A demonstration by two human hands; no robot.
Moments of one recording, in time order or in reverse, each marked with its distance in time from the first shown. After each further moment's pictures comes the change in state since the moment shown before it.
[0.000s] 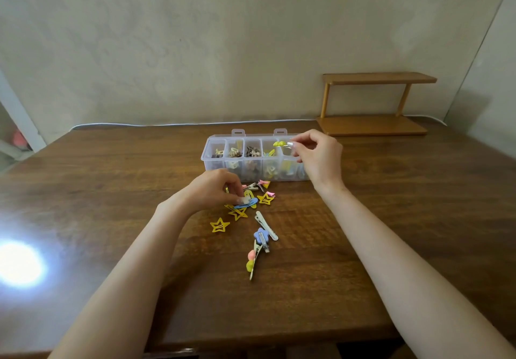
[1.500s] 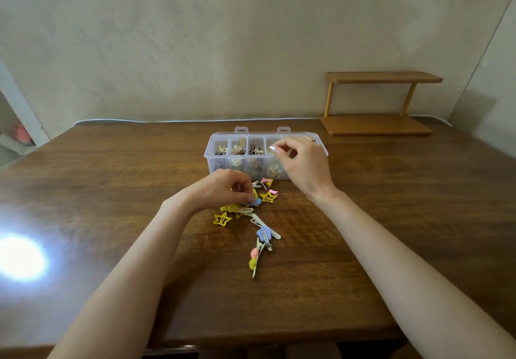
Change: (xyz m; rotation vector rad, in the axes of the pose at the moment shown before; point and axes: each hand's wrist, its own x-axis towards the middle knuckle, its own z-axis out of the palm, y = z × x) left_hand -0.005 0.009 0.000 -0.137 -0.076 0.073; right_hand -0.011 -0.005 0.016 -0.226 -0.177 -0.239
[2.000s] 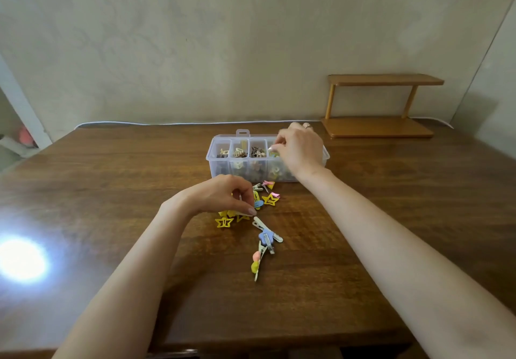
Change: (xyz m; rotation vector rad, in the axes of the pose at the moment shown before) left_hand -0.004 -0.002 -0.005 -0.004 -0.100 0.005; right_hand 0.040 0.003 0.015 -0.396 -0.039 0.055
